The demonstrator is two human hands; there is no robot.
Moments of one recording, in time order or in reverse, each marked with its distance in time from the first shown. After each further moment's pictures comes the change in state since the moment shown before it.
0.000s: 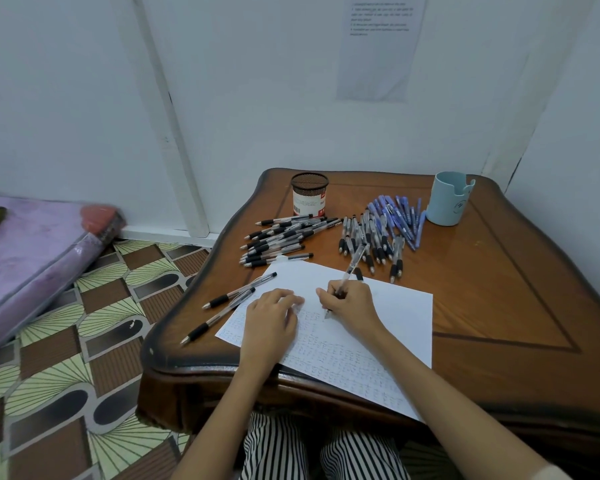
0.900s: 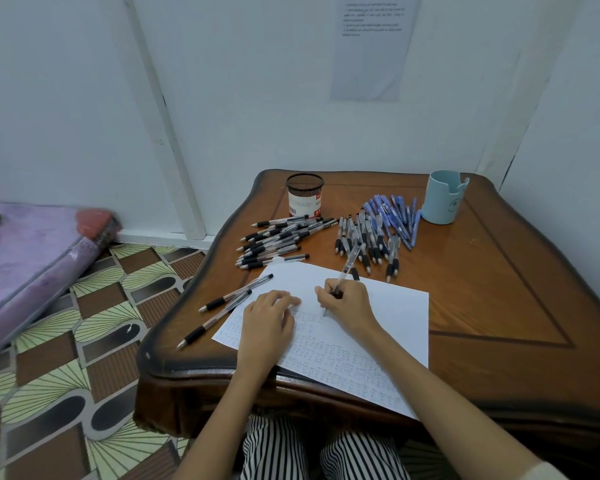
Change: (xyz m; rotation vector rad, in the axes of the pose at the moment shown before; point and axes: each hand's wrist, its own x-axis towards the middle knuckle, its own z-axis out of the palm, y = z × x) left_hand -0.001 -0.001 0.002 0.017 0.001 0.007; right_hand 0.001 0.002 0.001 -0.084 0.027 0.009
